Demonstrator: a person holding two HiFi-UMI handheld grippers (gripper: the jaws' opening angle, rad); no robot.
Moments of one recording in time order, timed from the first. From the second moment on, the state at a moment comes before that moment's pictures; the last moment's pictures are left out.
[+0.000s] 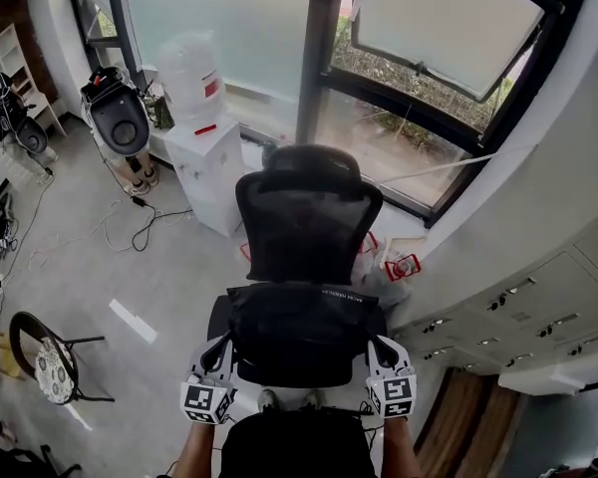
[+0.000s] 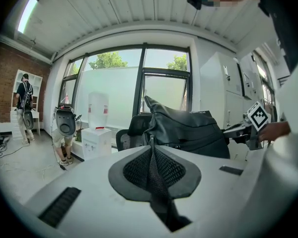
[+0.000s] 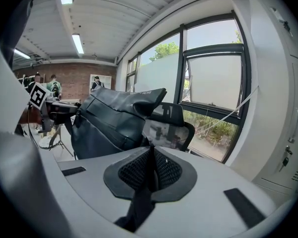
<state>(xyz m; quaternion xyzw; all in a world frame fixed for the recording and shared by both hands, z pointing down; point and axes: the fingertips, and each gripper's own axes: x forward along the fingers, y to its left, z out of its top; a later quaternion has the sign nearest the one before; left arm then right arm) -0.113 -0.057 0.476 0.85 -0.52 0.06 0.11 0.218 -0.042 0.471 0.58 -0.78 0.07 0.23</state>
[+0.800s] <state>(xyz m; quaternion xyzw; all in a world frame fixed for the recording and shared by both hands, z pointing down) -0.122 -0.038 0.487 0.85 -0.51 0.07 0.12 0.207 -0.028 0.481 0.58 -0.78 0.07 0.23</state>
